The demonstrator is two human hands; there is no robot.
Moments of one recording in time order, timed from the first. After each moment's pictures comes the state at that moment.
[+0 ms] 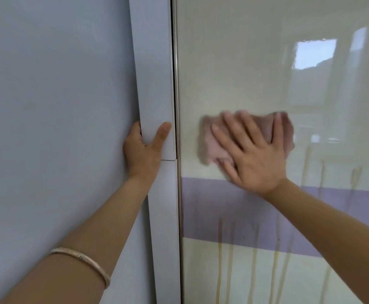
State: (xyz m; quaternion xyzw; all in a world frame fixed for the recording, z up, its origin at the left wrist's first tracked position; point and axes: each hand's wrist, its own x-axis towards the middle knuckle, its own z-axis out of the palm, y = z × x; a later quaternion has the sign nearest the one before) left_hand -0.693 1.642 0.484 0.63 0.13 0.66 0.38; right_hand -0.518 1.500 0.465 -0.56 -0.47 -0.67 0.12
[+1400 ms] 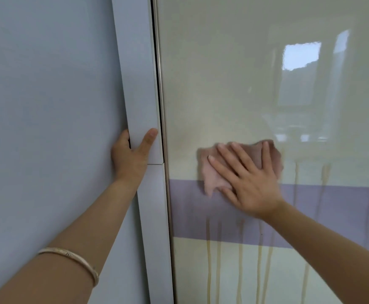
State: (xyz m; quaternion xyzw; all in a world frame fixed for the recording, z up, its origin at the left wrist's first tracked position) left_hand -0.701 1.631 0.490 0.63 0.15 0.63 0.42; right_hand -0.509 1.467 0.427 -0.59 -0.51 -0.62 0.10
